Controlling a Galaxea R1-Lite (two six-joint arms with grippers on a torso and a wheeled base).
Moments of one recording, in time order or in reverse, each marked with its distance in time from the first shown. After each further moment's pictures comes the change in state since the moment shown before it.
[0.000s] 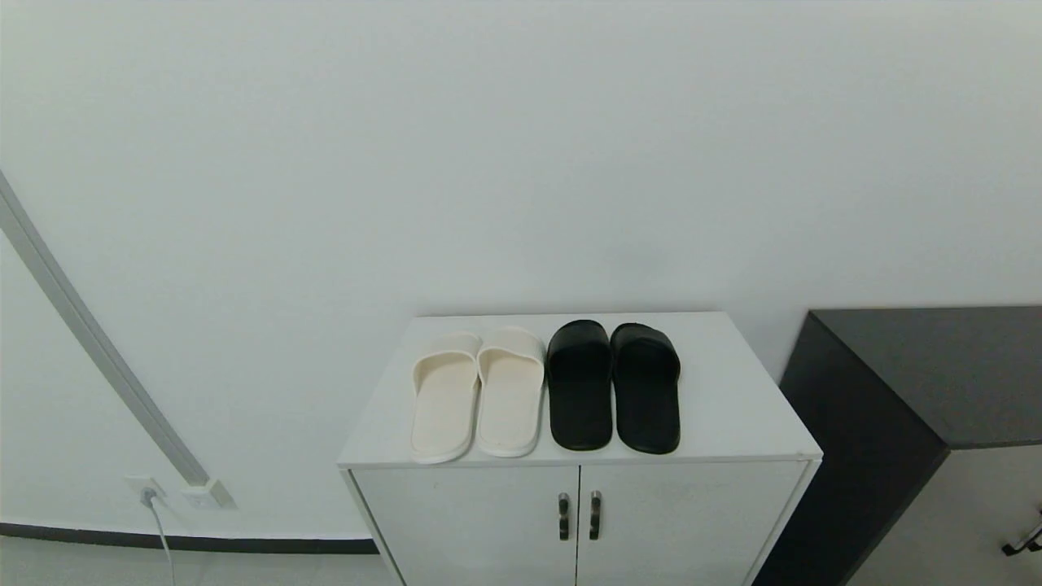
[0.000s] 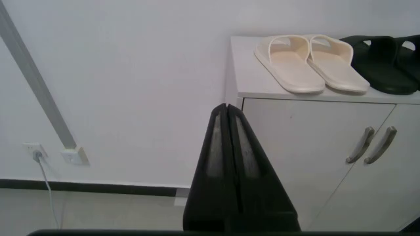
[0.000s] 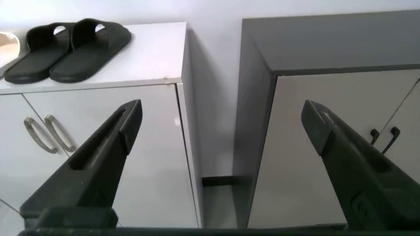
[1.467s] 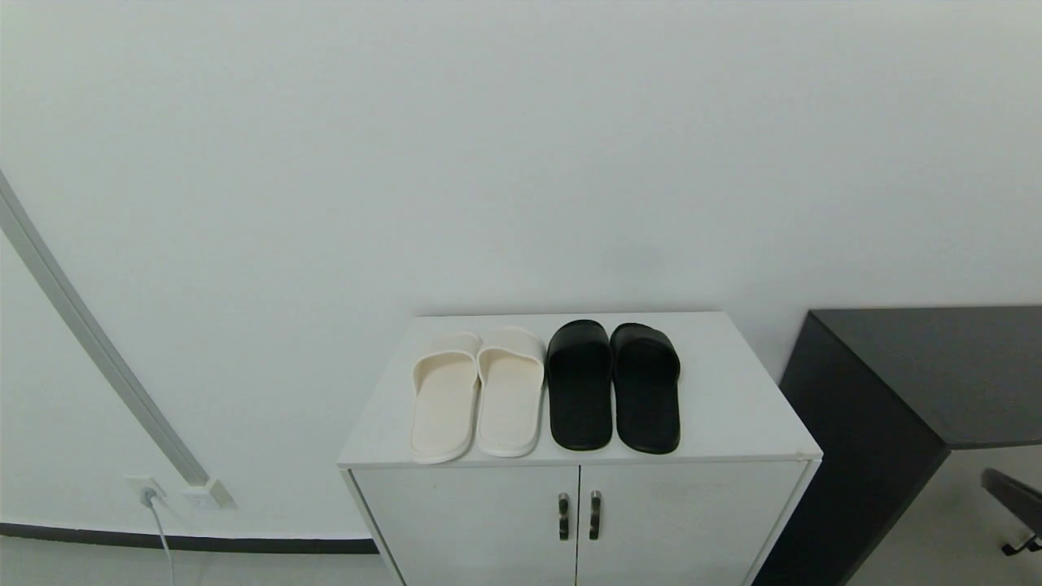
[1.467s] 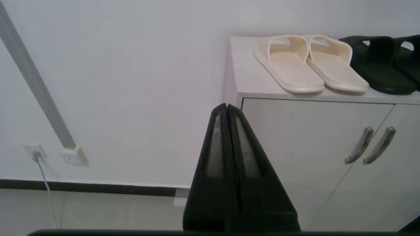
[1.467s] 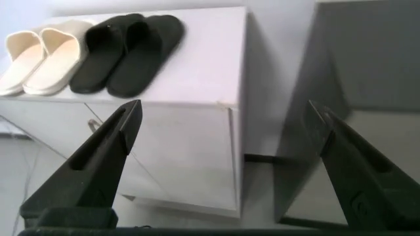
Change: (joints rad) left arm 0.000 0.000 0.000 0.000 -0.002 -0.002; right arm 0.215 0.840 -0.233 -0.373 0.013 0.093
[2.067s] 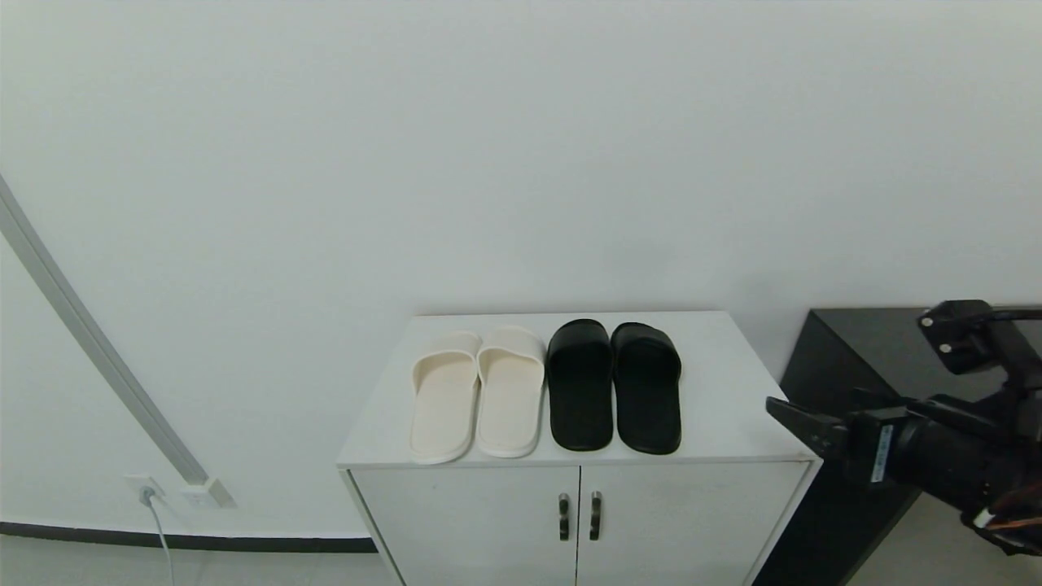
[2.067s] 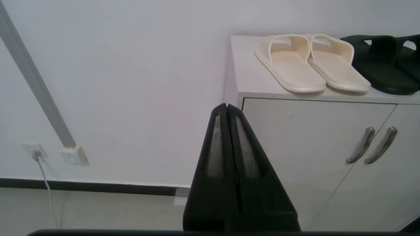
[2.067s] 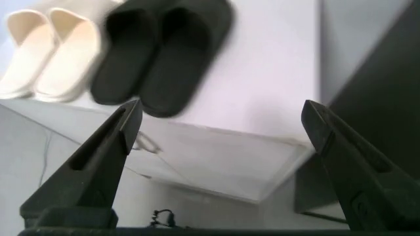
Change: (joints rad) left arm -0.001 0.000 0.000 0.000 0.000 0.000; right arm 0.369 0.486 -0.249 -0.177 -0.269 0.135
